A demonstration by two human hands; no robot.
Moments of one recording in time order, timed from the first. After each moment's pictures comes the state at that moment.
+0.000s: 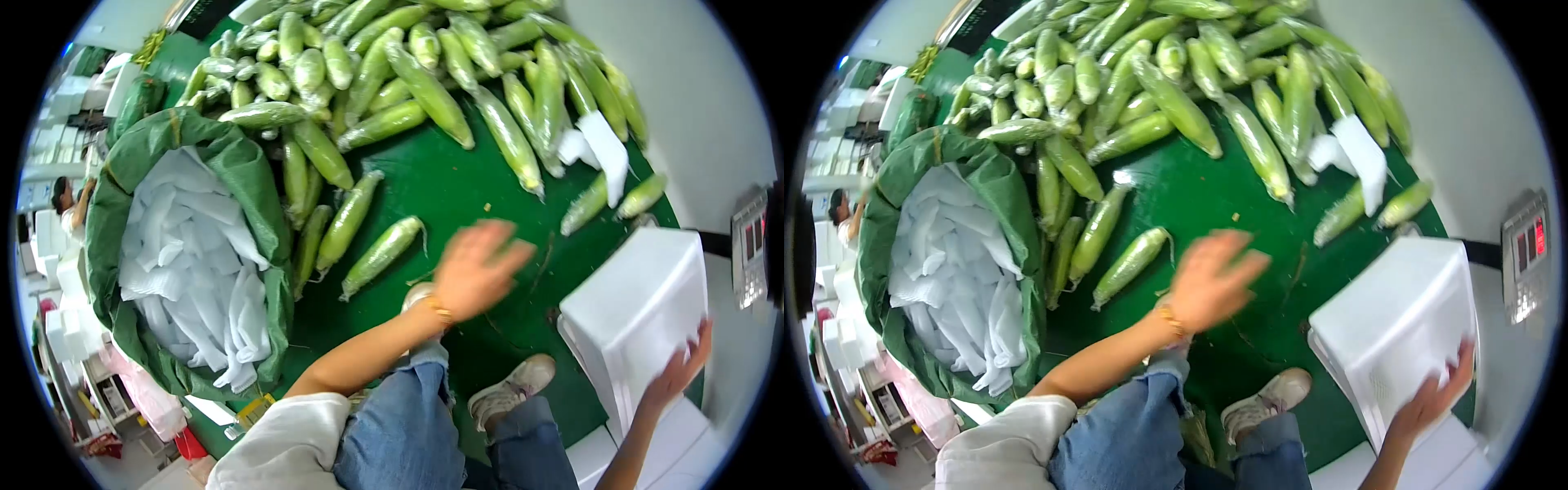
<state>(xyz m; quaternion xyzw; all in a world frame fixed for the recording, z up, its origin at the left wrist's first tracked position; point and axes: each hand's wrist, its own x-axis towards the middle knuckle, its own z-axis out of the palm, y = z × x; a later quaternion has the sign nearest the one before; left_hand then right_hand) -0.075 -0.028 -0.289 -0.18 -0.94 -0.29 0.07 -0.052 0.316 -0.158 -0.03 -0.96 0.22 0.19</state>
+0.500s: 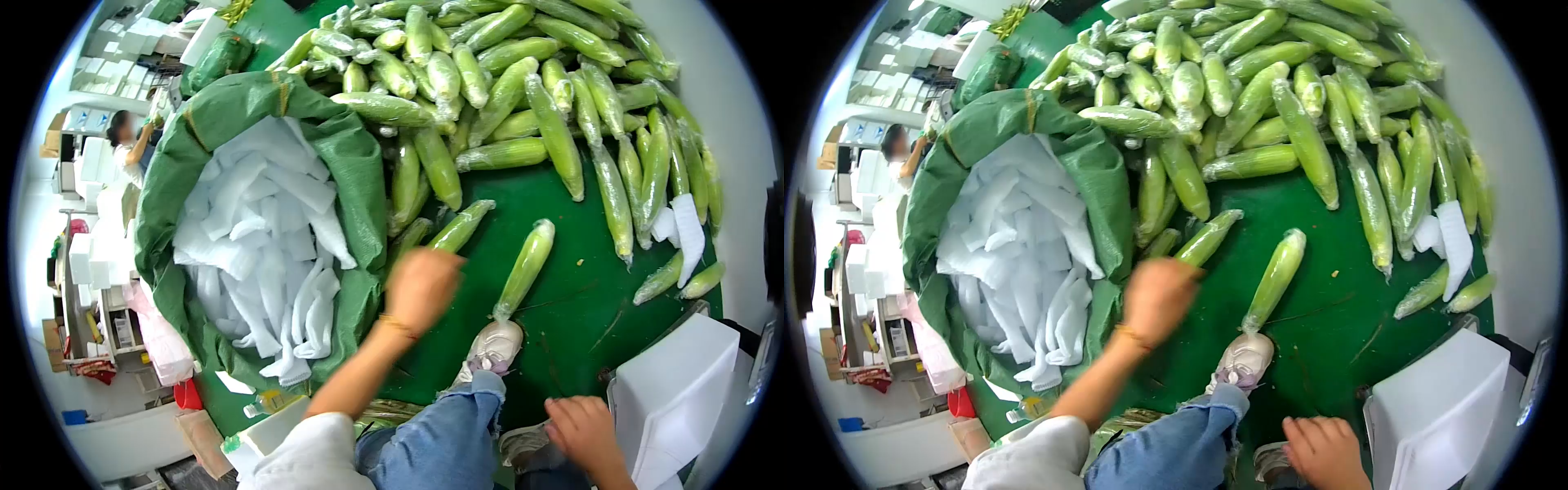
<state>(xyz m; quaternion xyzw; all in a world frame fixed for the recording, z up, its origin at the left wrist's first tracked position) -0.014 -0.219 -0.265 0.07 -0.98 -0.16 0.04 -0.044 0.130 -0.170 0.51 -0.81 0.19 -0.23</state>
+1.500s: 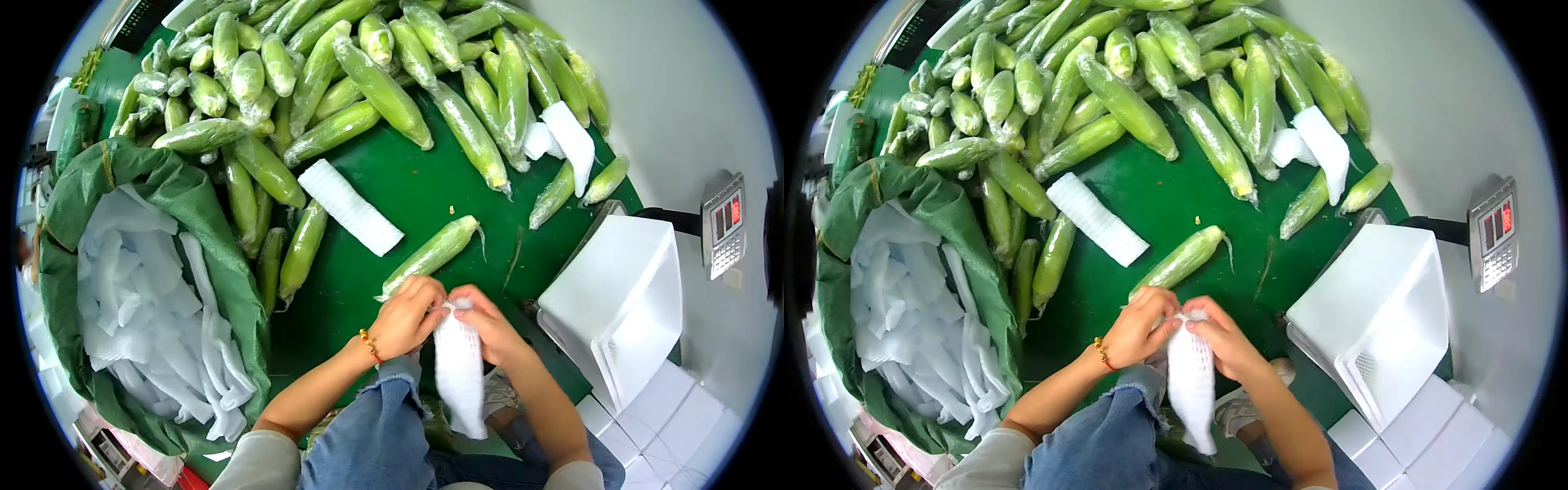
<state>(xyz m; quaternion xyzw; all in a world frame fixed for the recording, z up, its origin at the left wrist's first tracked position) -0.037 -0.091 -0.294 -0.10 -0.81 -0.58 -0.10 -0.056 0.094 -0.272 -0.26 -0.44 0.72 -0.48</state>
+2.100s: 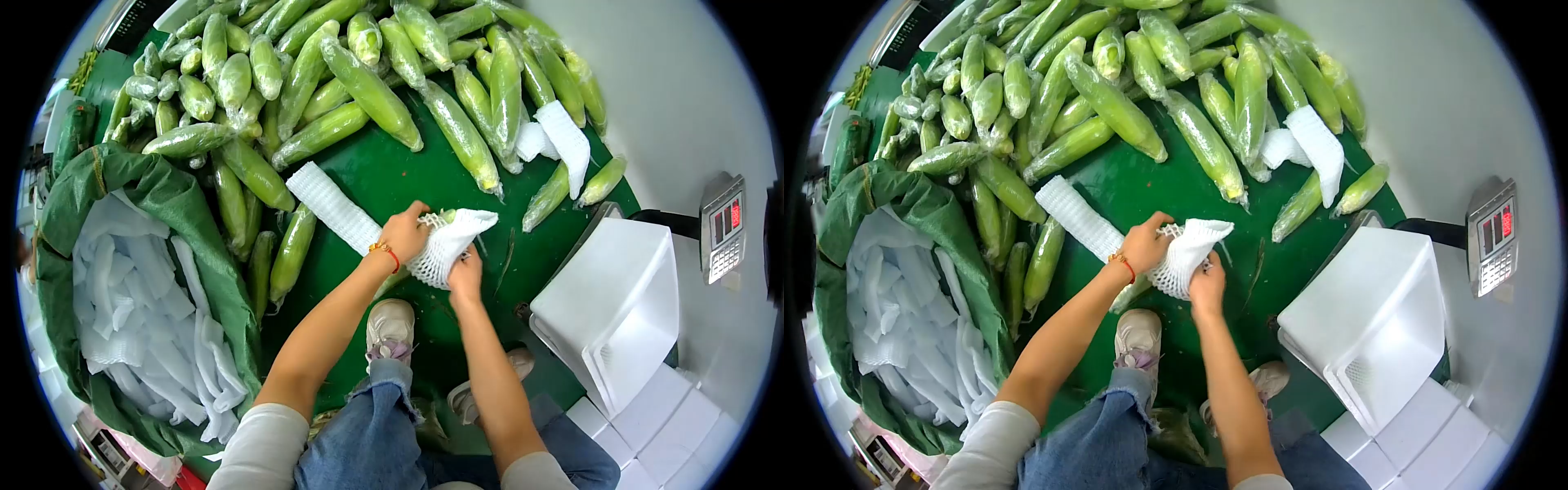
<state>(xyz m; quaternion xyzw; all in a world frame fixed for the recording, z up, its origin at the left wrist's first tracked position) -0.143 -0.080 -0.383 0.02 -0.89 -0.45 -0.11 -0.092 0.072 -0.413 -0.28 -0.73 0.60 -0.18</state>
